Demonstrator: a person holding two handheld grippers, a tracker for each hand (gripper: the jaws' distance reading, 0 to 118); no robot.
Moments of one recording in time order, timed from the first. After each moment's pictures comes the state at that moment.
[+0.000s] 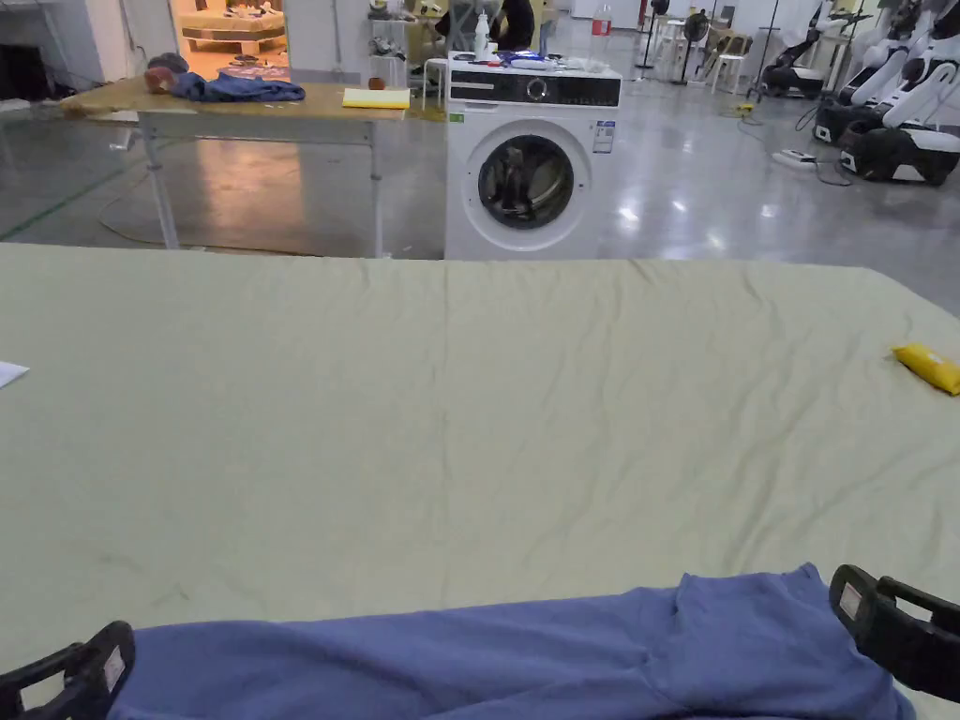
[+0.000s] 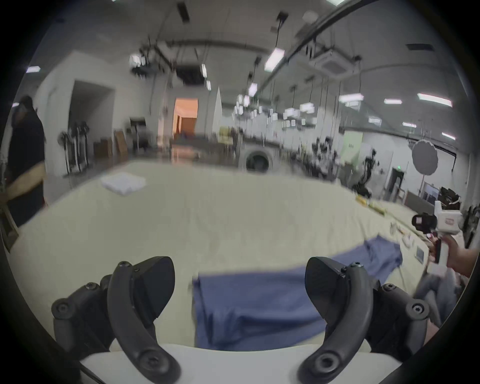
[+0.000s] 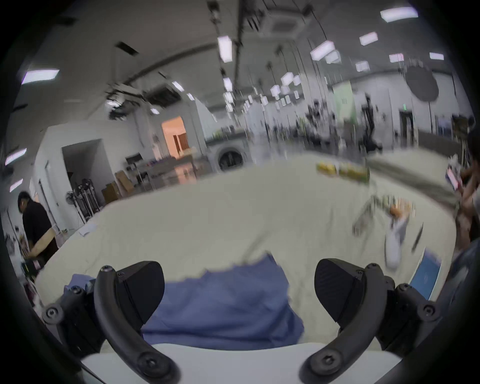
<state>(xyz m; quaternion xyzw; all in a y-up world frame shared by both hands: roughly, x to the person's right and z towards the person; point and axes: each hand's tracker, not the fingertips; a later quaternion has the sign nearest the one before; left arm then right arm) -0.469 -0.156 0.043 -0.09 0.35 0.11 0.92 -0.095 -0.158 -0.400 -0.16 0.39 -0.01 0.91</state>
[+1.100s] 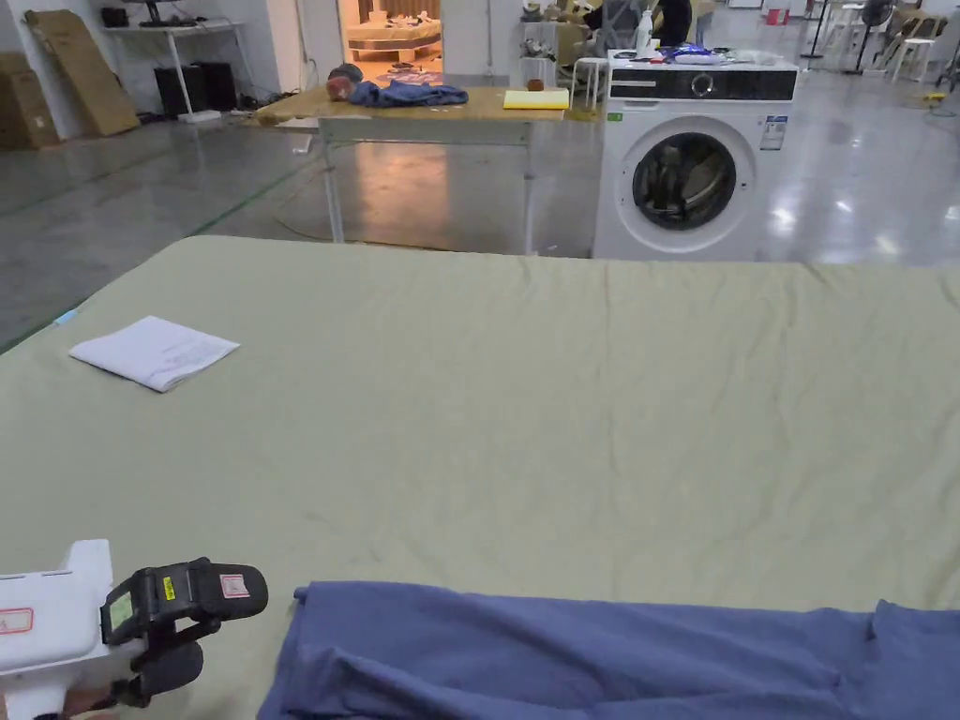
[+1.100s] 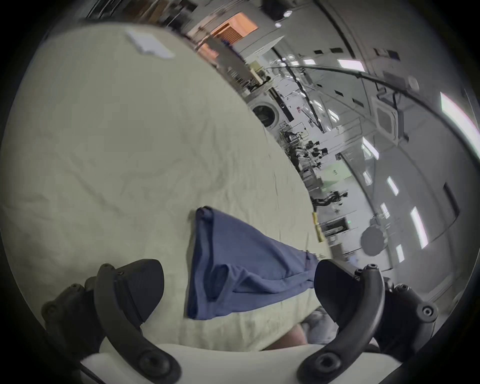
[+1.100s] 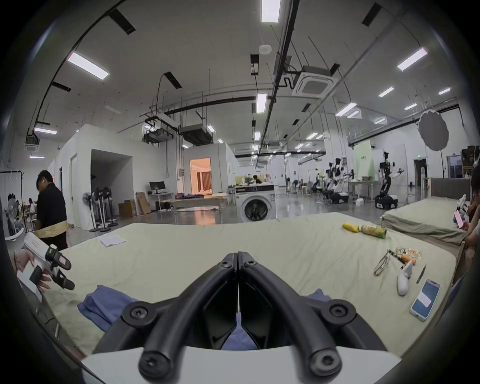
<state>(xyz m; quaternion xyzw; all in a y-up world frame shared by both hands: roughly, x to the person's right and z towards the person) -0.629 -0.237 0.112 -0.18 0.17 0.55 0.80 -0.135 -0.145 -0.286 -0.04 0.43 -0.02 0.90</state>
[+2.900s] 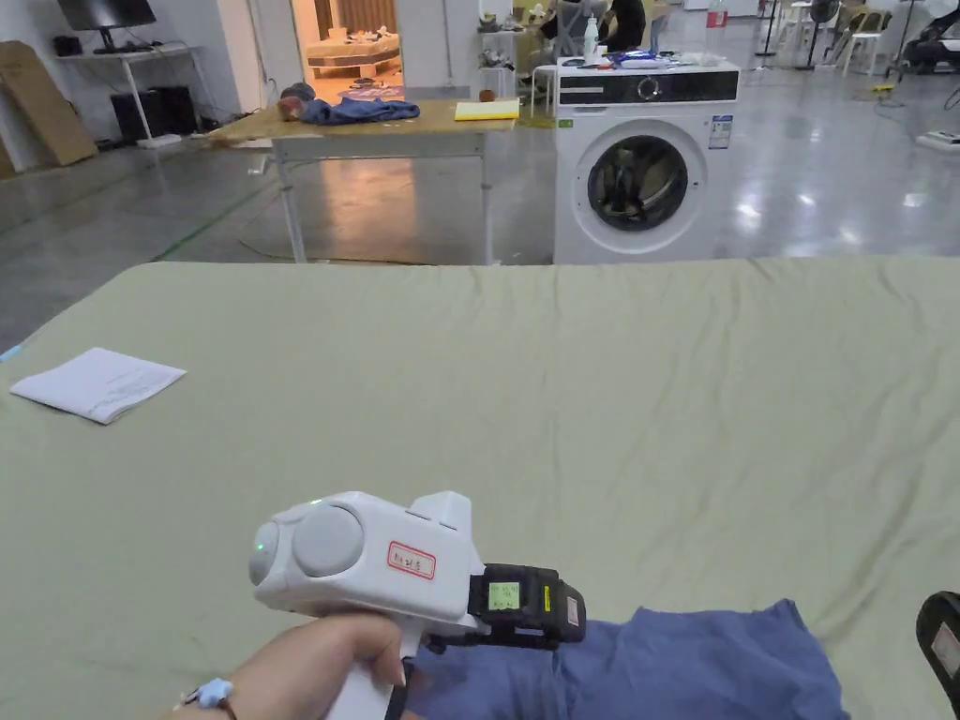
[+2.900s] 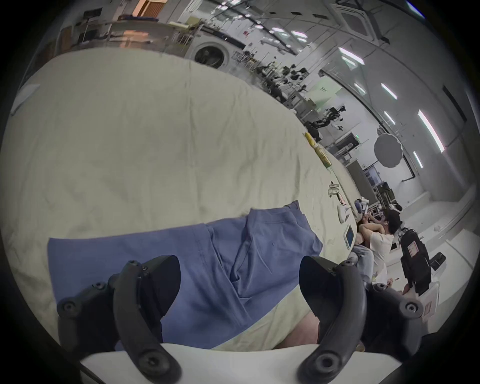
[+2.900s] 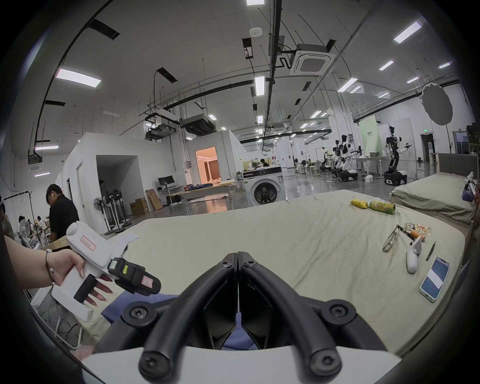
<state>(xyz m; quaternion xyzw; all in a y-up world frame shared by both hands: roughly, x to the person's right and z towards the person) -0.500 -0.185 -0.157 -0.36 0.09 0.35 0.86 -0.105 -0.145 -0.291 -0.10 0.46 -0.04 0.88</state>
